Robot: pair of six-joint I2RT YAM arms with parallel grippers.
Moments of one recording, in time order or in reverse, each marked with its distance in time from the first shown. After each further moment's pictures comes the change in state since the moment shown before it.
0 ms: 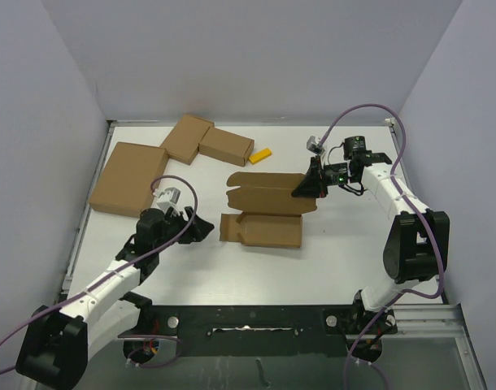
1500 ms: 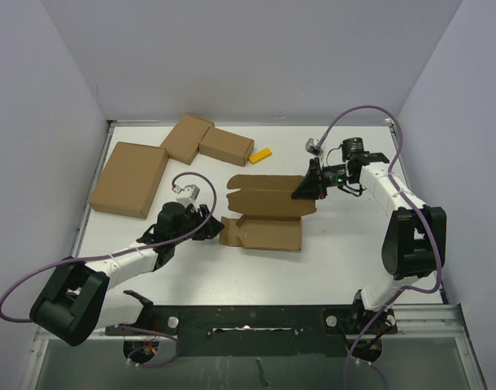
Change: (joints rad) left arm -0.105 0.305 0.059 0.192 -0.044 -0.017; right arm 0.000 0.032 0.000 -0.018 -0.002 -0.008
